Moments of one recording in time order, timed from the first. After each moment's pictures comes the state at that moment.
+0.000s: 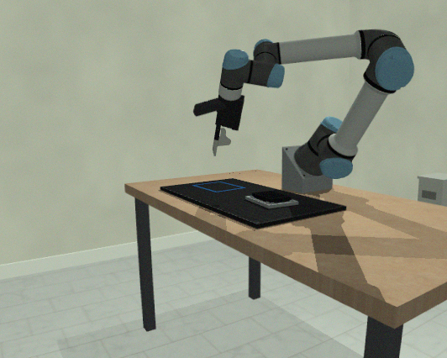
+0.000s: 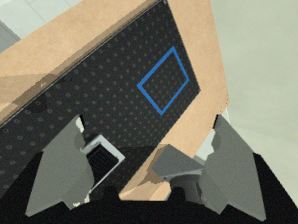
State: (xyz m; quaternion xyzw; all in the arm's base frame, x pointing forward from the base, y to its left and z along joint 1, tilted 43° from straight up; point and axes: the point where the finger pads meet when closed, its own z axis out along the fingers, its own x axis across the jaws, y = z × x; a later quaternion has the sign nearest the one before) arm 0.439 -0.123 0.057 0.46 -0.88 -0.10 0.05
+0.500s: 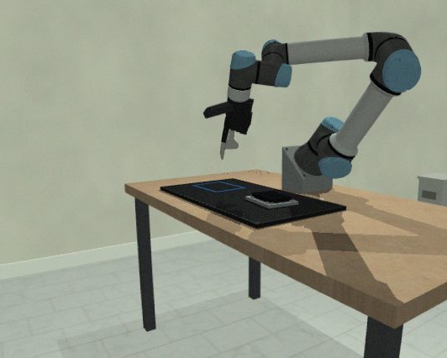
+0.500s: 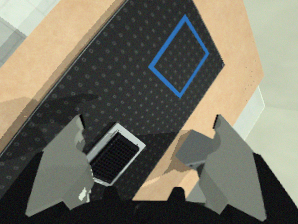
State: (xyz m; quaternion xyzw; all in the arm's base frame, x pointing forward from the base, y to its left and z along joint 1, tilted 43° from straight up) arm 0.414 -0.085 0.061 0.37 -0.92 -0.15 0.03
